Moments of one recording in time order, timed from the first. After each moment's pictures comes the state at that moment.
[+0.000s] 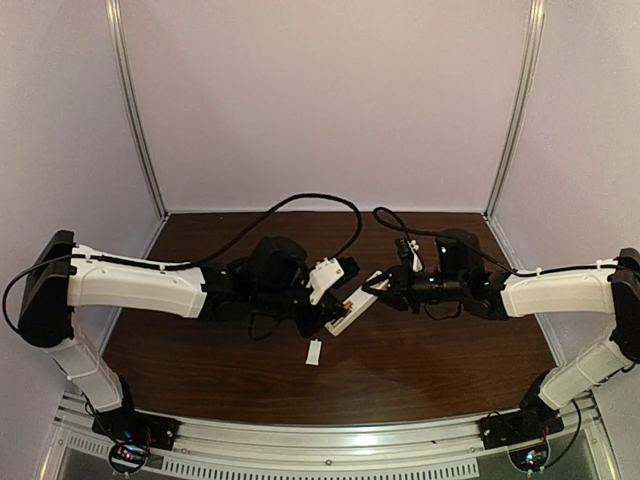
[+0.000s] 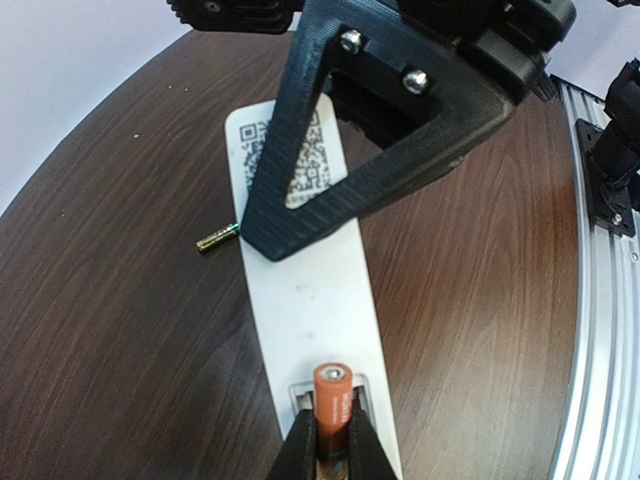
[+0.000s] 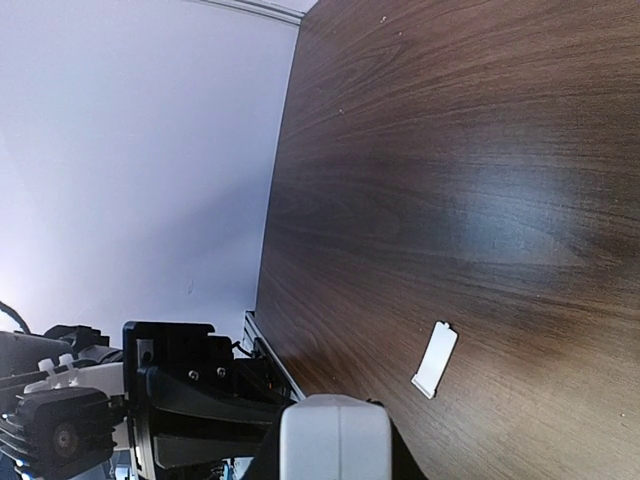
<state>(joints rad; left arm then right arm) -1.07 1.65 1.07 -0.01 0.08 0.07 0.69 1.41 0.70 0.32 -0.51 1.07</state>
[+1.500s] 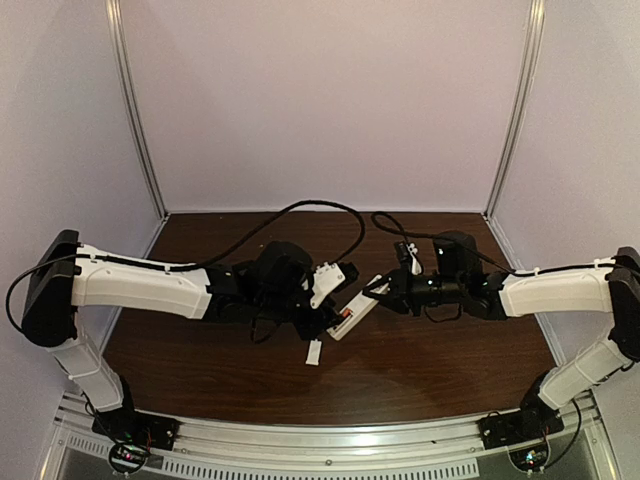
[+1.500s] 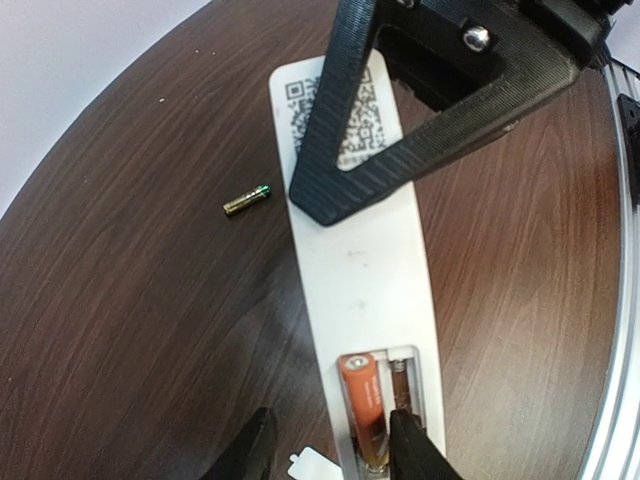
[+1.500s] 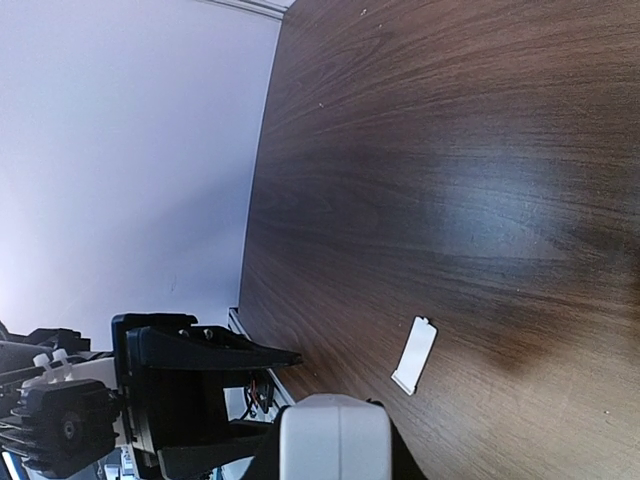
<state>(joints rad) -1.09 1.67 1.09 -0.08 -0.02 0.07 0.69 1.42 0.70 0.28 -0.50 1.04</state>
